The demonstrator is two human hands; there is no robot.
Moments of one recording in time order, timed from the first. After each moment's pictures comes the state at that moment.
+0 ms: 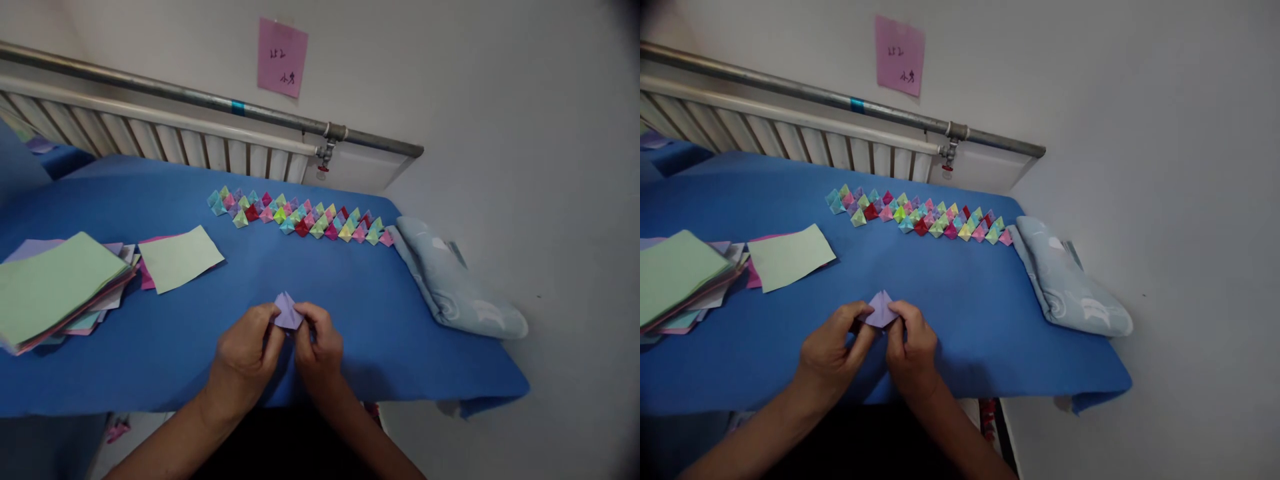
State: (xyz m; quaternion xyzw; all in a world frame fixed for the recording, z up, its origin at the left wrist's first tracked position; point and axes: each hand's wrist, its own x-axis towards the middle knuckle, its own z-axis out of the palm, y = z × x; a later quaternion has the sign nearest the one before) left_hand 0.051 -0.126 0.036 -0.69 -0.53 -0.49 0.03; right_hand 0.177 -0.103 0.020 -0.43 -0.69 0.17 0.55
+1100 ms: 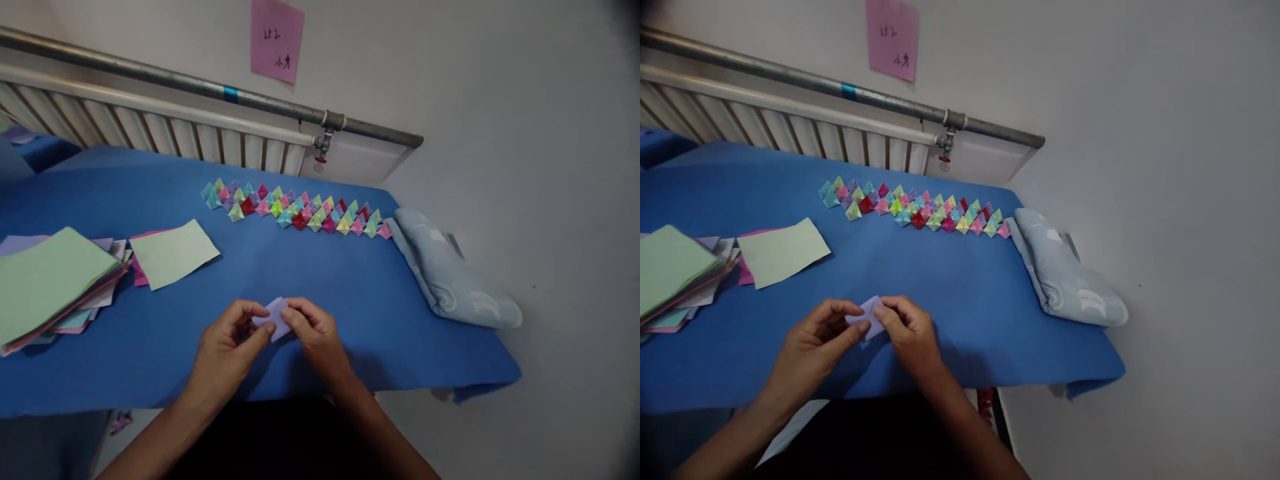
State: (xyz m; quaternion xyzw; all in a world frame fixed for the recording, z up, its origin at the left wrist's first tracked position) left_hand 0.036 -0.132 0.041 -0.45 -0.57 -0.52 -0.46; right_hand 0.183 -0.093 0.041 -0.45 -0.57 0.54 0.43
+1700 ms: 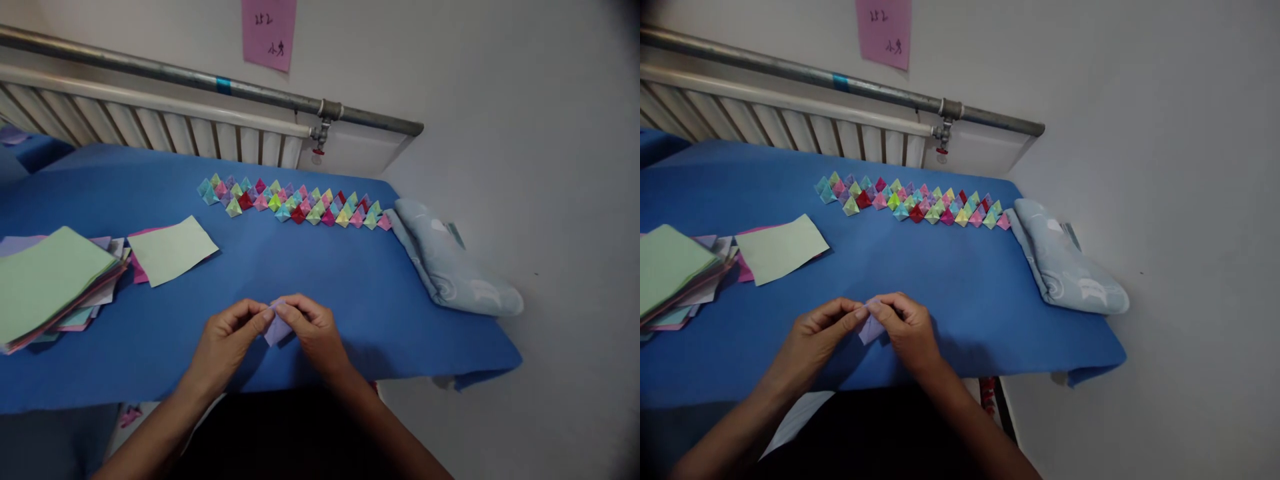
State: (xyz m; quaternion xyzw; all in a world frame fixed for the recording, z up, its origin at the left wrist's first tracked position) left_hand 0.030 -0.126 0.044 -0.45 -0.56 -0.48 -0.51; right_hand 0.178 -0.097 0.040 -0.45 -0.58 0.53 0.44
